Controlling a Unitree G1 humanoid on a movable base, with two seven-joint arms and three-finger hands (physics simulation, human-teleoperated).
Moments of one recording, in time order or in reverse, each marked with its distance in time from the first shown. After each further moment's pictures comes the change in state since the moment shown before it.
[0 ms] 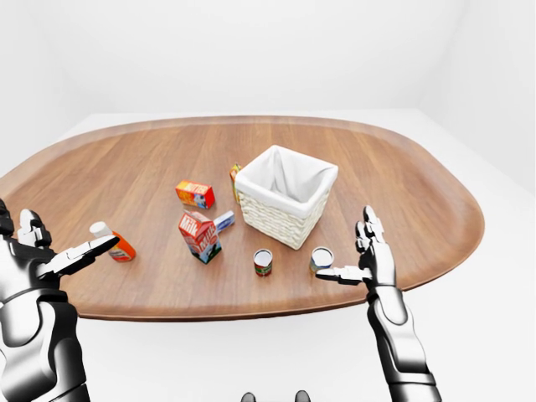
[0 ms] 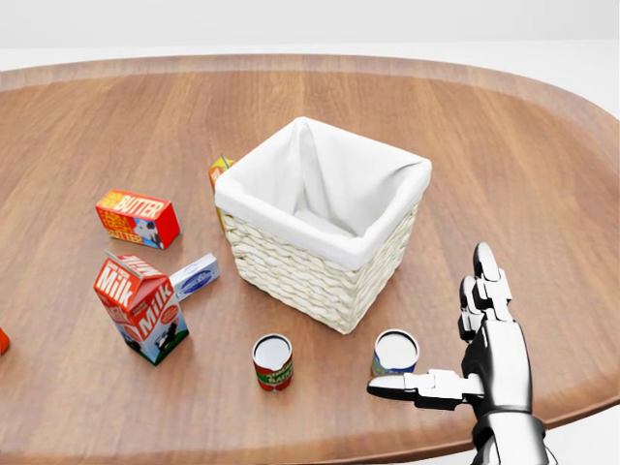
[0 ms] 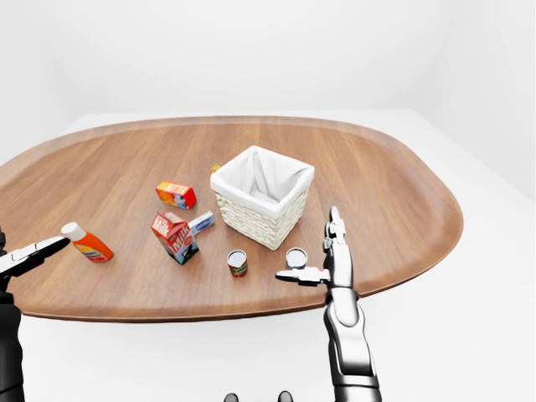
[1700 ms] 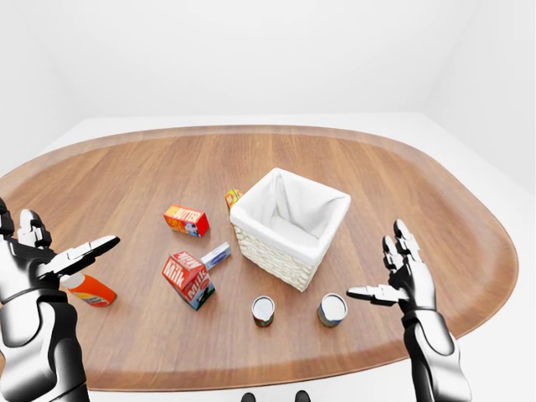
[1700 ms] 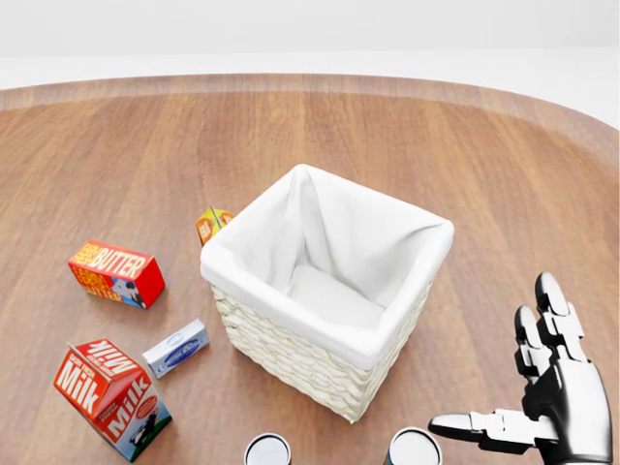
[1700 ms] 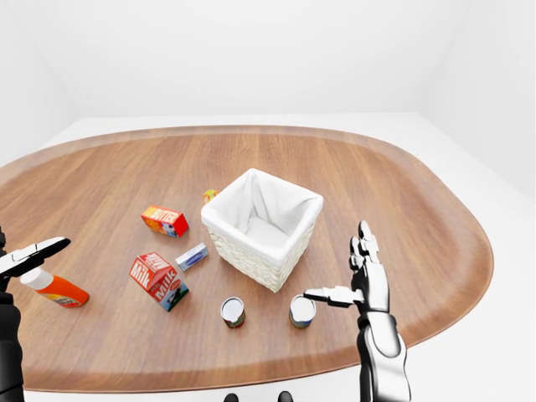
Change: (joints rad) left arm 0.002 0.001 0.001 0.000 0.006 0.000 -0.006; right arm 0.156 -0.014 -0.182 -0.149 0.080 0.039 0.178
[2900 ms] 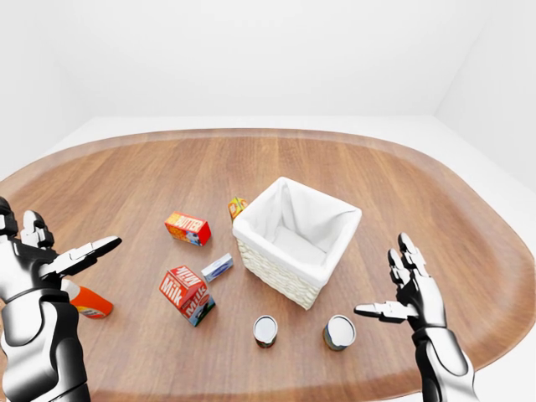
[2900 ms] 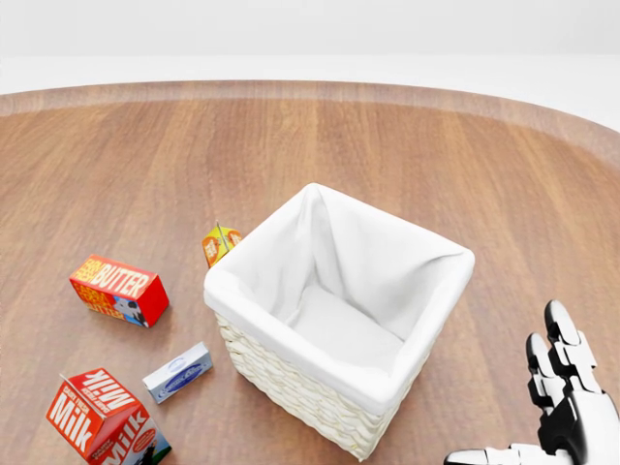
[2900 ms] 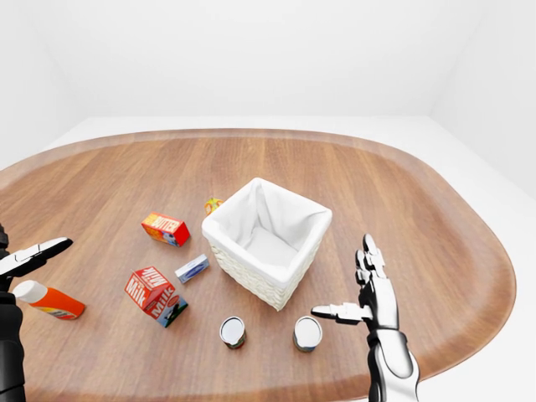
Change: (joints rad) left arm -0.002 0.000 -0.004 0.014 0.007 0.000 -0.003; right arm 0.076 0.018 -0.066 0.014 -0.031 -0.046 0.105
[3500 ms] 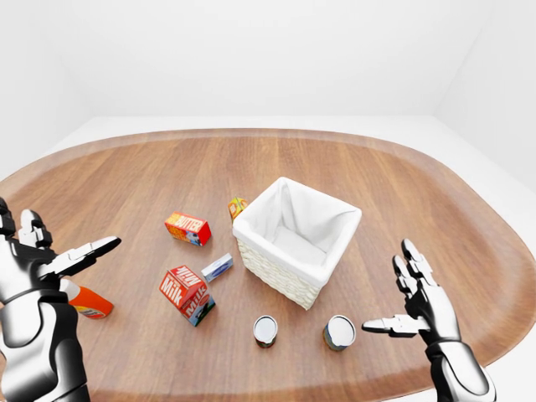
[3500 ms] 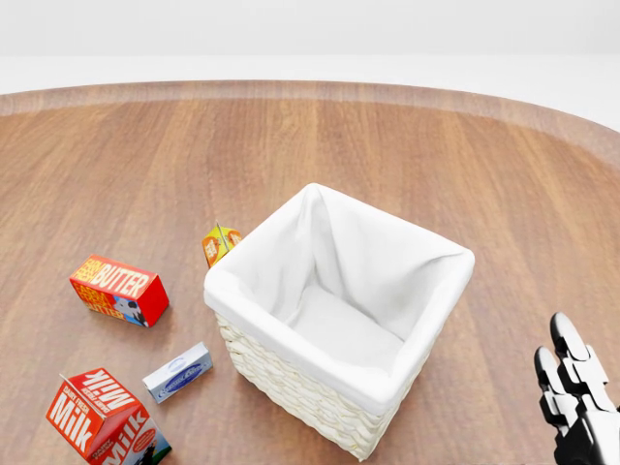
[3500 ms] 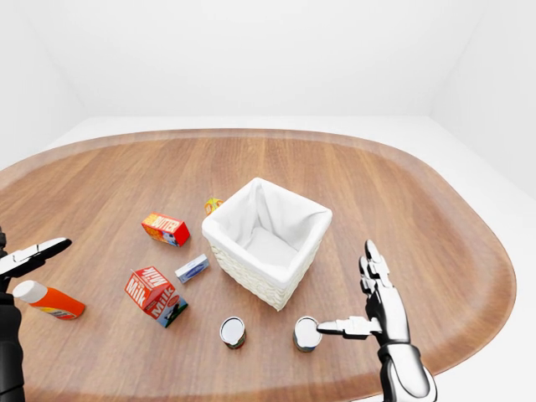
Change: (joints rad) left arm 0.005 -0.005 0.004 -0.021 0.004 0.000 -0.001; right arm 0.073 0.028 -0.059 -0.101 -0.047 0.024 0.118
